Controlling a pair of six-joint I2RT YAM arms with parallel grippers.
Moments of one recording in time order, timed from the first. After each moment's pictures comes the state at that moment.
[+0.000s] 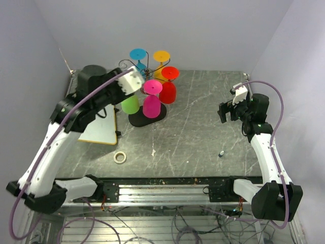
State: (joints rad) left arm -0.59 1.22 1.68 -0.83 -0.10 0.75; right arm -0.10 1.07 0.86 -0.26 -0.39 -0.40
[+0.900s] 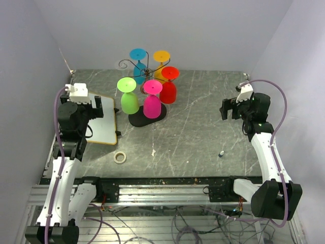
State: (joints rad) left arm -0.04 0.75 0.86 -0.25 -0.11 0.10; right arm -0.12 1.08 0.86 -0.23 -0.32 -0.27
